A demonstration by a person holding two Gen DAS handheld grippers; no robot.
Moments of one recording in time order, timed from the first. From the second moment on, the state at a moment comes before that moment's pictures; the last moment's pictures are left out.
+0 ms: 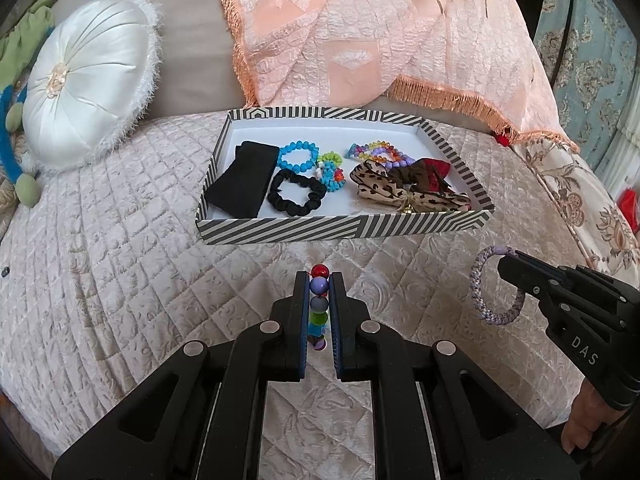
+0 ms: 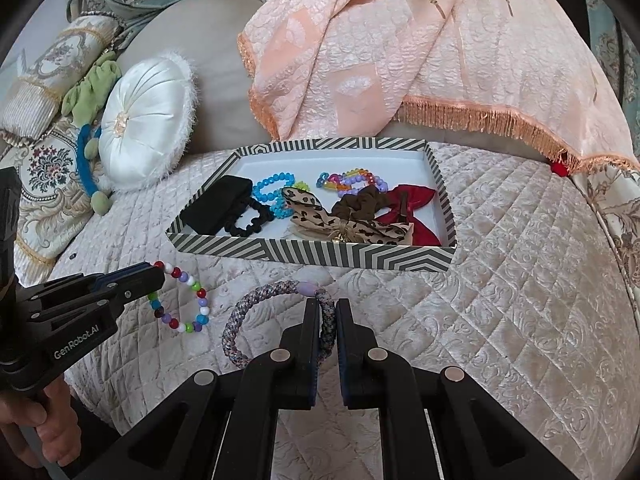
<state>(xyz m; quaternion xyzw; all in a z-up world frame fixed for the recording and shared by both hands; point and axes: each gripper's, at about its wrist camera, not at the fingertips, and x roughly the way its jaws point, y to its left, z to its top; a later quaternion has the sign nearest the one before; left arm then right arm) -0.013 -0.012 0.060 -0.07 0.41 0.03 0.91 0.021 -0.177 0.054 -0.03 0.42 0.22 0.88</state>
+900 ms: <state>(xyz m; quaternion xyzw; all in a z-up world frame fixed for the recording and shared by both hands) -0.012 -0.014 0.060 -0.07 0.41 0.03 0.91 0.019 -0.173 0.053 -0.04 0.42 0.22 0.88</state>
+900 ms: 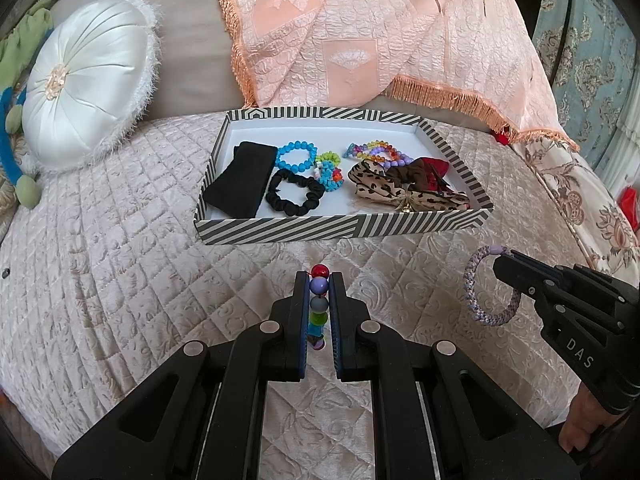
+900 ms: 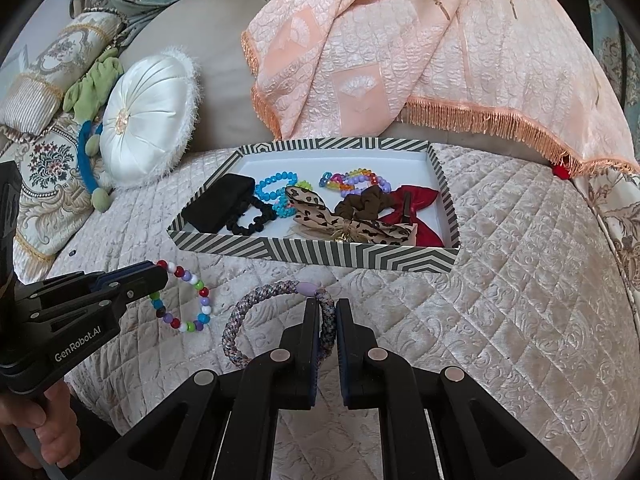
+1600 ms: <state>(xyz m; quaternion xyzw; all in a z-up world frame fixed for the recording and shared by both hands) 0.000 -0.007 0.076 -0.08 0.40 0.02 0.91 0.042 -0.170 0.061 -0.04 0.41 0.21 0.89</state>
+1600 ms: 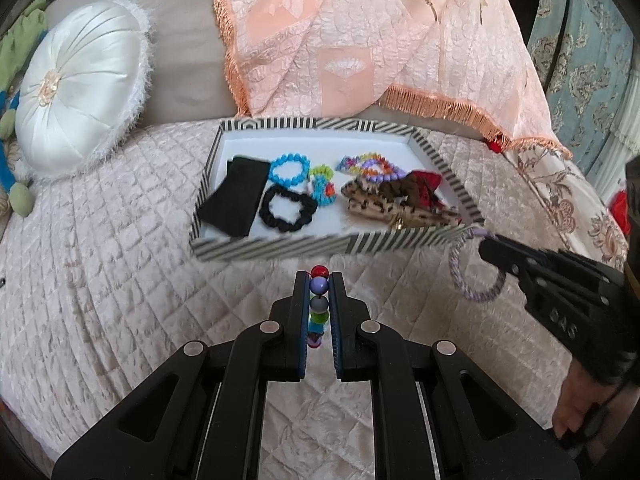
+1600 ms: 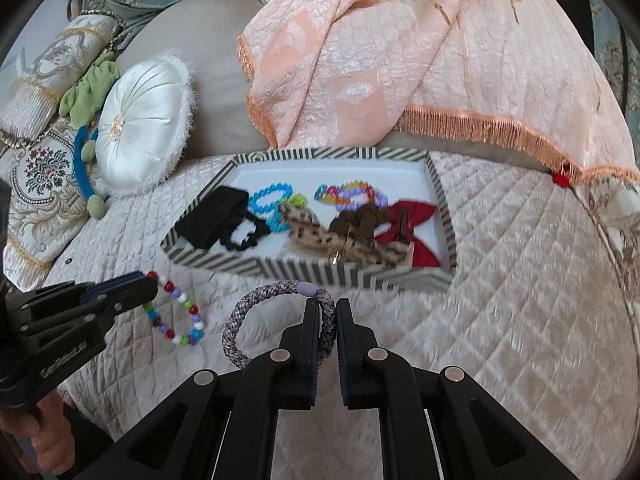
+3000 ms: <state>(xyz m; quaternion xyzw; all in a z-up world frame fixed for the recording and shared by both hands) 0.181 0.015 0.036 -0.12 0.46 0.07 0.88 0.206 -0.166 0.001 0.04 0.47 0.17 0.87</state>
